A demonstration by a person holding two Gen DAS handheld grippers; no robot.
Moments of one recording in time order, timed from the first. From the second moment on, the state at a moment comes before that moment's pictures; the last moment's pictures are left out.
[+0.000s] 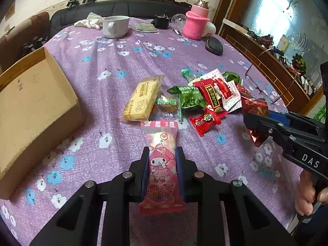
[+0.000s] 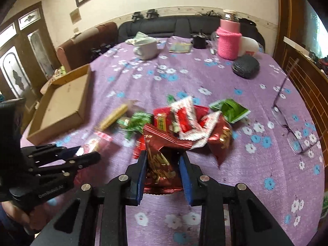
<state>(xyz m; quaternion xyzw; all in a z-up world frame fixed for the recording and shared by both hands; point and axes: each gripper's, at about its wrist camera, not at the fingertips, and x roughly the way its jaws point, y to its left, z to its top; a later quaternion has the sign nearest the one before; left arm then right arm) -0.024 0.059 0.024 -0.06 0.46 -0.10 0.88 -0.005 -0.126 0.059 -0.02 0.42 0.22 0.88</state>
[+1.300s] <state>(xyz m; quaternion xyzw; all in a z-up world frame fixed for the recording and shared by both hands) 0.056 0.354 0.075 -0.17 0.42 0.12 0.88 0.149 0.206 0.105 -0.02 0.48 0.37 0.80</state>
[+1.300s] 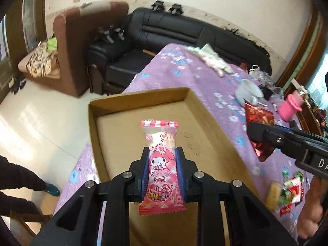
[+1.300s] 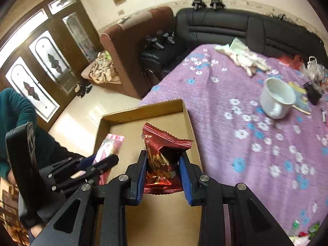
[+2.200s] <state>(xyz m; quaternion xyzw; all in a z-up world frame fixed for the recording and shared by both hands) 0.083 0.381 0.036 -0.19 0.45 0.14 0.86 0.178 0.253 0.034 0.01 0.54 0.36 0.76</state>
